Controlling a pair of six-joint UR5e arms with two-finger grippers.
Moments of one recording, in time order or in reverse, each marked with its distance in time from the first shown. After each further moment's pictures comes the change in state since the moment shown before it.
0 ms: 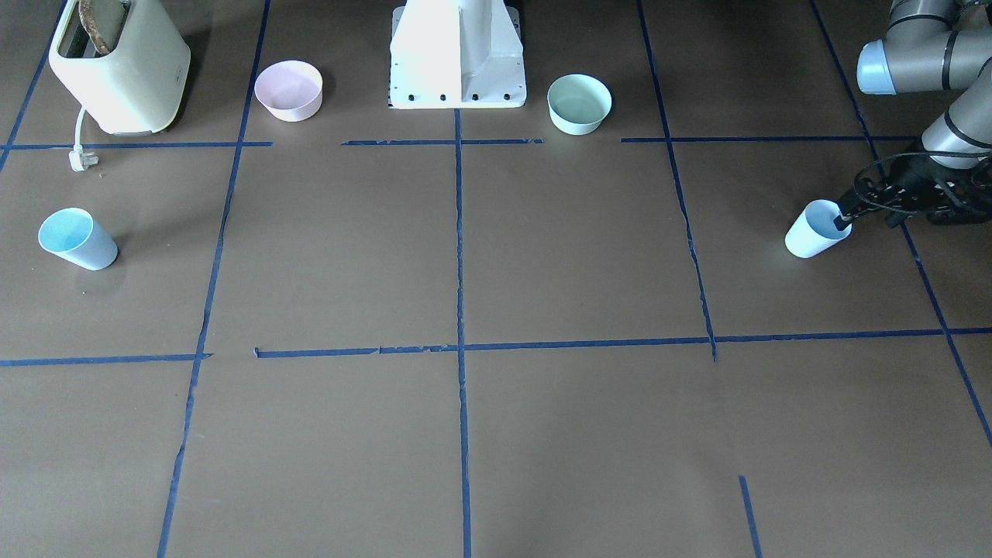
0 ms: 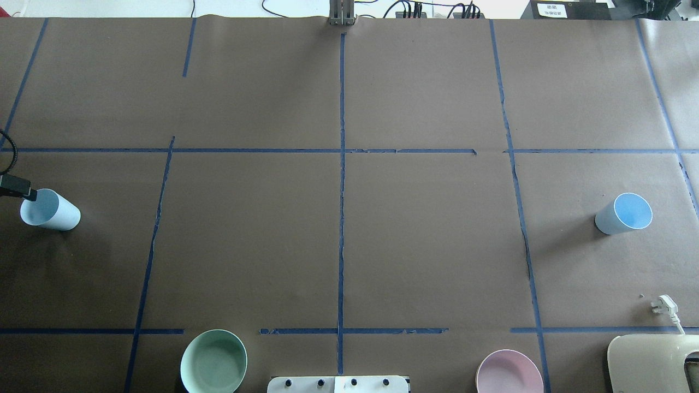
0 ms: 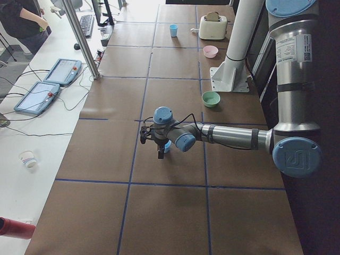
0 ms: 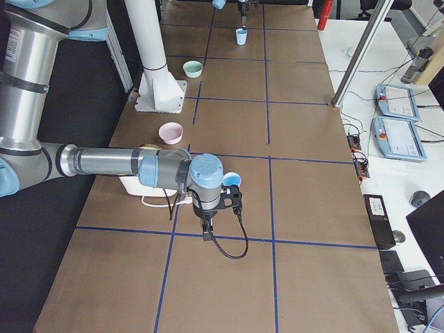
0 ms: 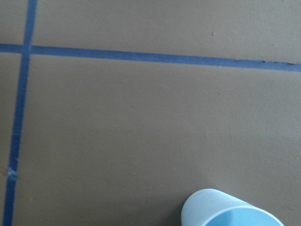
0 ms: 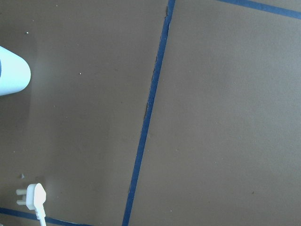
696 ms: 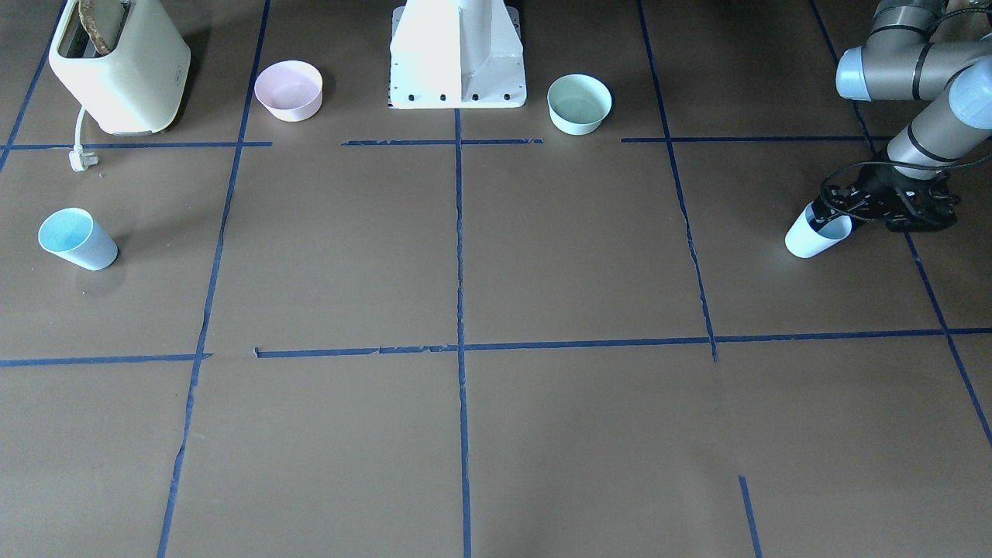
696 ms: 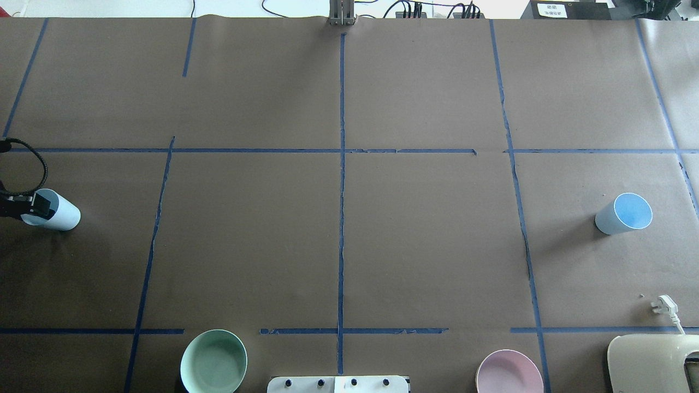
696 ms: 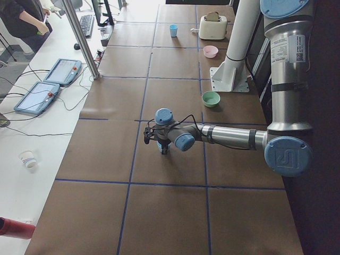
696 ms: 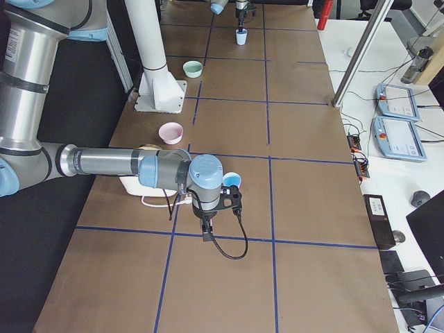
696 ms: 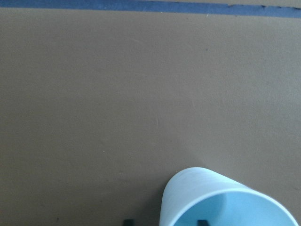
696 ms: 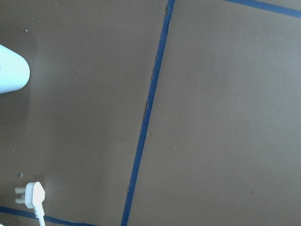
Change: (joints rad) left arm 0.066 -0.017 0.031 -0.001 0.000 -0.010; right arm 0.000 -0.001 -0.001 0.000 -0.001 -0.006
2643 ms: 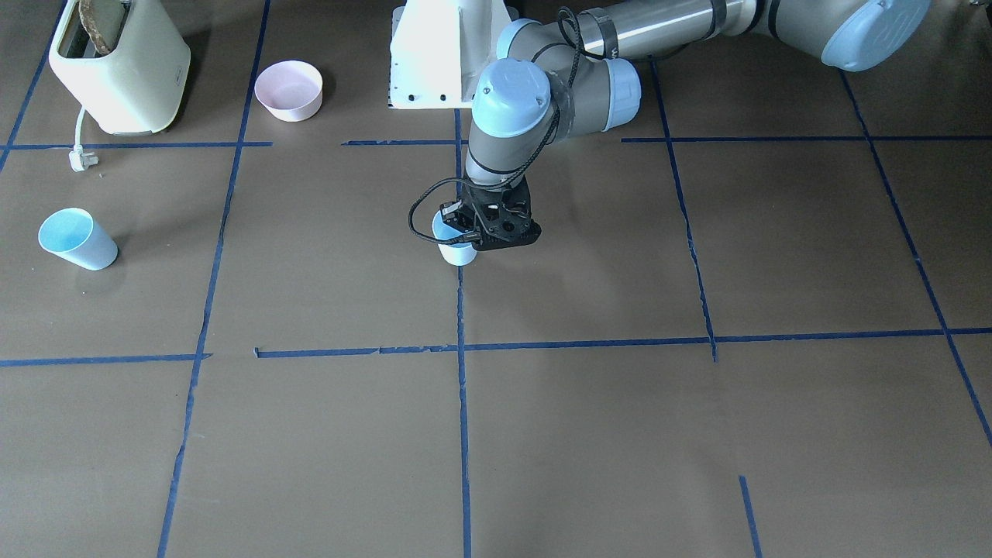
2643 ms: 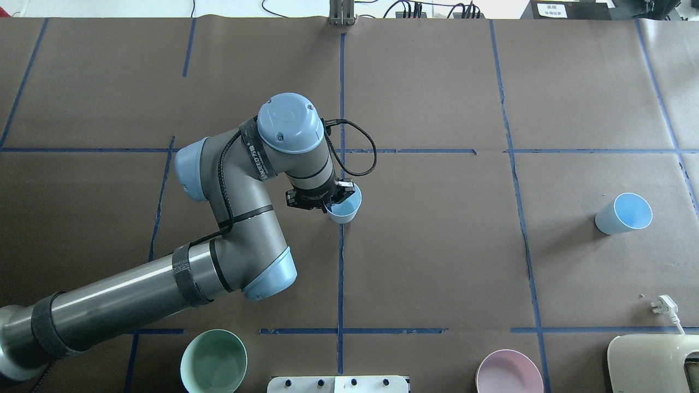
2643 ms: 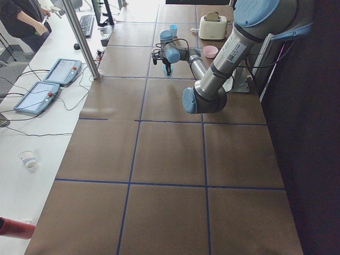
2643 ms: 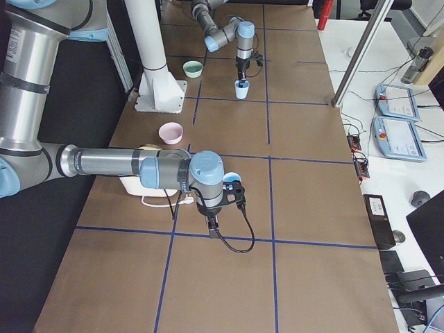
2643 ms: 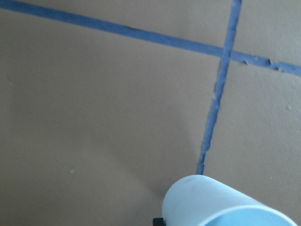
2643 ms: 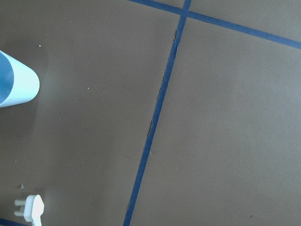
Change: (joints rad) left arm 0.456 -0.938 0.180 0.501 0.232 -0.587; right arm -0.011 0.002 -0.002 0.087 0.004 0.010
